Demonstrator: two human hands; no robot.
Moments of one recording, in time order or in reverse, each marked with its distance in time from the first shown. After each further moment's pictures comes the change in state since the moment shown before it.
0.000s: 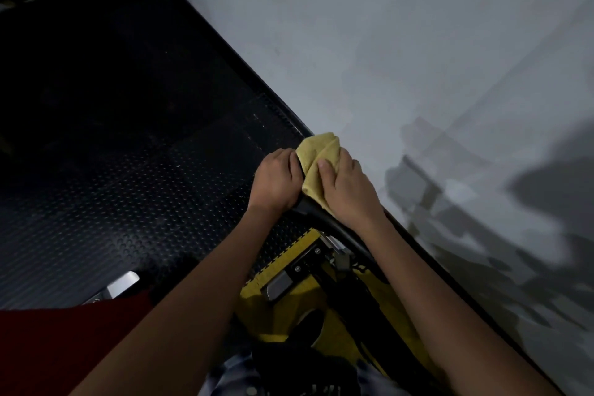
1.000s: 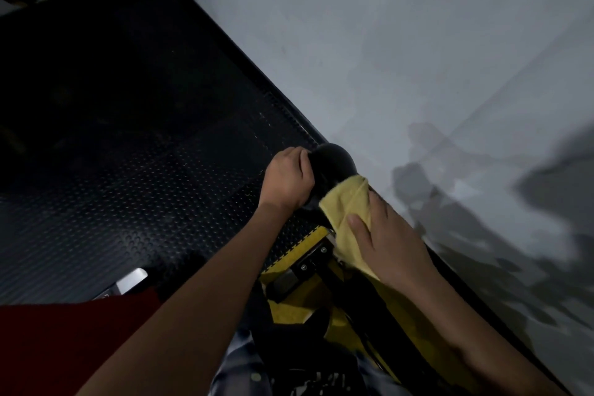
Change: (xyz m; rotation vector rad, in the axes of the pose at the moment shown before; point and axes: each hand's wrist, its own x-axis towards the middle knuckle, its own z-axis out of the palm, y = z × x) left_hand 0.001 -0.001 -0.001 0.004 0.004 0.017; right_hand -0.087 0.035 -0.027 -0.175 -0.094 -0.117
